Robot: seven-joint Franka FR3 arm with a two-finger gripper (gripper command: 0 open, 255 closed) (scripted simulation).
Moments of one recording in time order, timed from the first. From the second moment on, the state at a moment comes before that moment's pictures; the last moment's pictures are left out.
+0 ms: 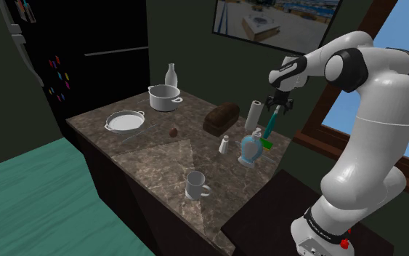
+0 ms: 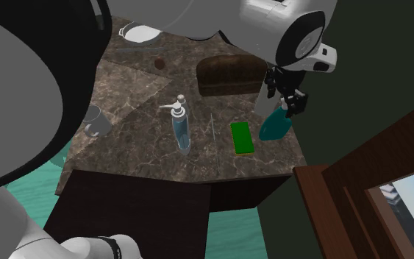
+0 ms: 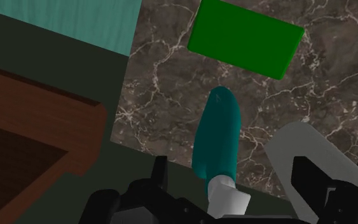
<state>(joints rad) -0.42 0.34 -0.32 -1.86 -0.01 2.23 0.33</state>
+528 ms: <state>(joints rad) -0.42 0.34 -0.32 -1.86 -0.01 2.23 0.33</state>
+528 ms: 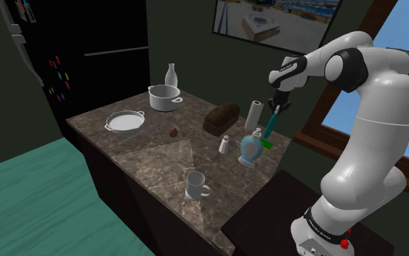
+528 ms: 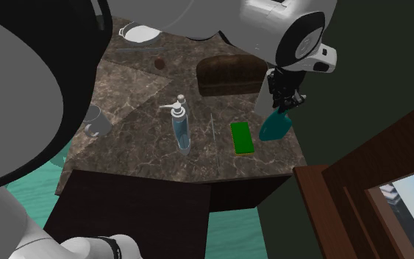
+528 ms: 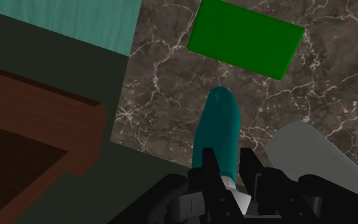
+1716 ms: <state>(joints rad) -0.41 0.28 -0.33 -1.81 -0.03 2.11 0.33</state>
